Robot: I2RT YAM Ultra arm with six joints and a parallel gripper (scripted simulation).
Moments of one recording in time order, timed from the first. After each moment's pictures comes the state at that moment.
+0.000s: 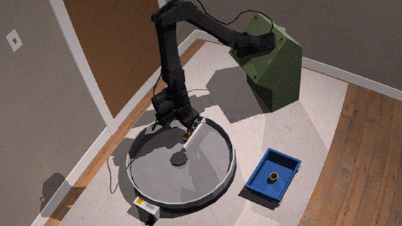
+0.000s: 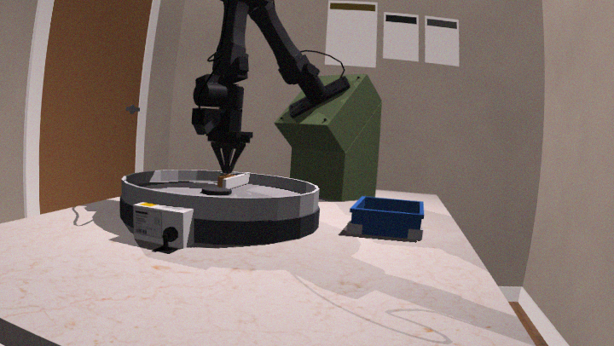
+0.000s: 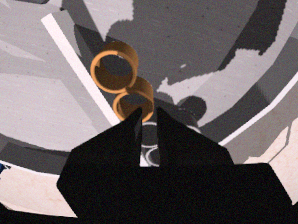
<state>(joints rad) -0.53 1.45 0.86 -0.20 0.20 -0.05</state>
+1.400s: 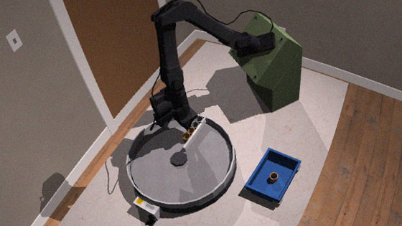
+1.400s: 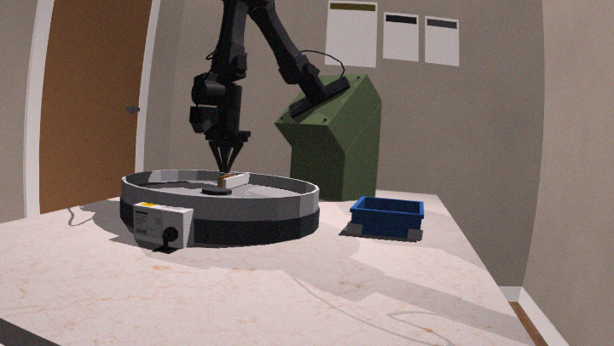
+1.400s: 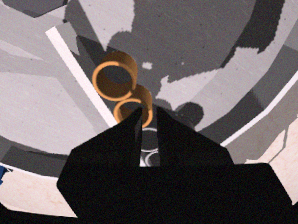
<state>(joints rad) -0.53 1.45 0.89 -0.21 0.20 -0.05</state>
